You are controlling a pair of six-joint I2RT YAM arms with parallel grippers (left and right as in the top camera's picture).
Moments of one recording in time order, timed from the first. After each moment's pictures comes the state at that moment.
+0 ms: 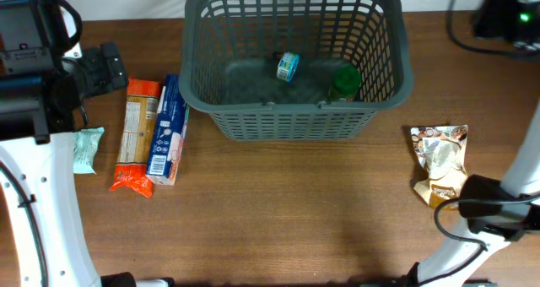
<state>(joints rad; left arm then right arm) 0.12 1.55 2.02 -1.30 -0.21 -0.09 -0.30 2.01 2.61 -1.52 -0.08 0.00</state>
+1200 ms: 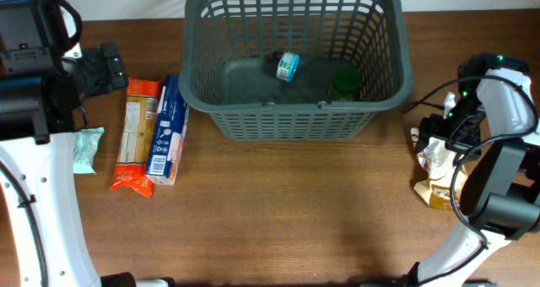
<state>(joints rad) 0.12 1.55 2.02 -1.30 -0.21 -0.09 -0.31 2.03 1.62 -1.46 -0.02 0.04</state>
